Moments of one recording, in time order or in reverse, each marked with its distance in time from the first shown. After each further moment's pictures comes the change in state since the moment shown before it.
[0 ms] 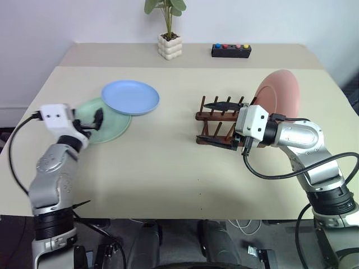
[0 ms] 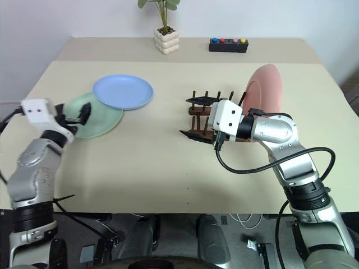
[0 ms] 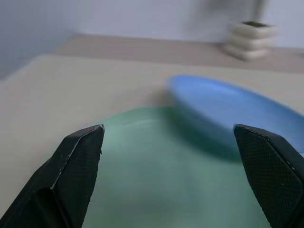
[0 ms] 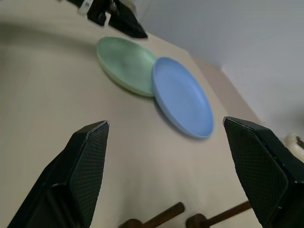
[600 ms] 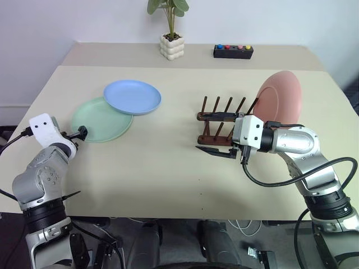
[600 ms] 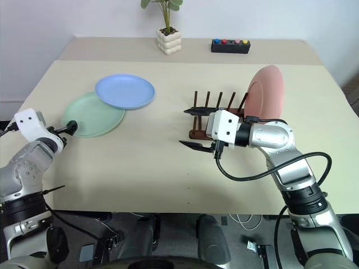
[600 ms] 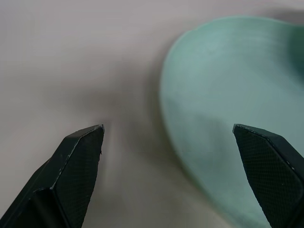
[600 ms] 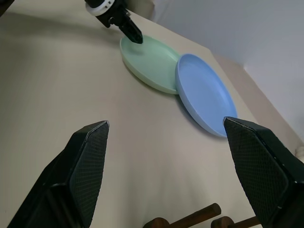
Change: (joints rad) left arm -0.099 -0.006 0.084 0.095 -0.036 0.404 0.193; right arm 0.037 0.012 0.006 -0.003 -0.011 -0.005 0.057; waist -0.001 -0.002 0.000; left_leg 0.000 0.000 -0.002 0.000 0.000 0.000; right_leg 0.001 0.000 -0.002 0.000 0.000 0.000
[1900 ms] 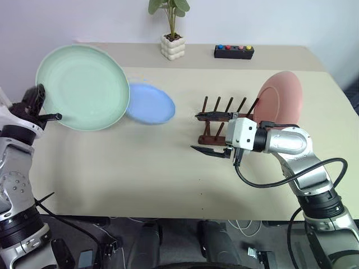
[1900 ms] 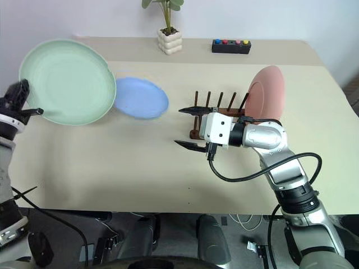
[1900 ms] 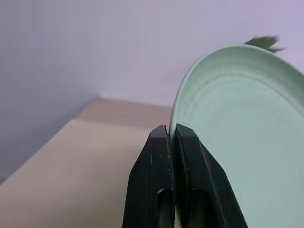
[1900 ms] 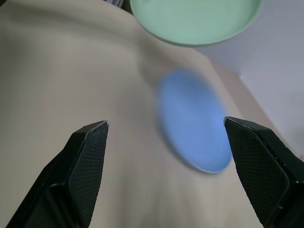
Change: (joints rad) left arm 0.068 0.123 0.112 -0.215 -0.174 -0.371 -0.358; right arm -0.033 0.075 0.031 0.005 -0.088 -0.049 -0.017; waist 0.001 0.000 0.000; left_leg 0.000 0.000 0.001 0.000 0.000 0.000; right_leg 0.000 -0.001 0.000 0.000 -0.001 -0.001
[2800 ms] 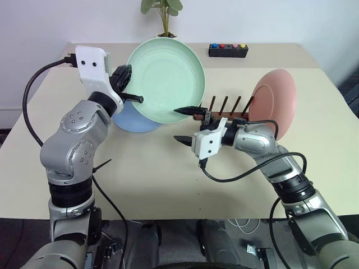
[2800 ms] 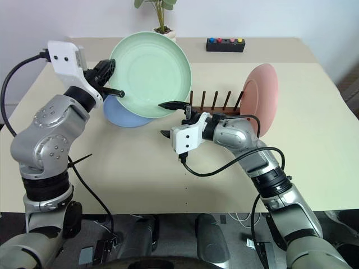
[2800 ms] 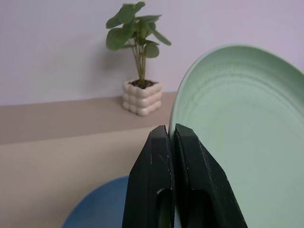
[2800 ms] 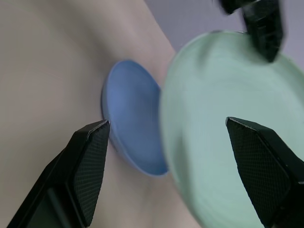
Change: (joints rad) left arm -0.323 -0.163 -0.475 -0.171 0.120 0.322 0.289; right arm -0.141 0.089 0.169 0.234 -0.504 -0.368 -0.252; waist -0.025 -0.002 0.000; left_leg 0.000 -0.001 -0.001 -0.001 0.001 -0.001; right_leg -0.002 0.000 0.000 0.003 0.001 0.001
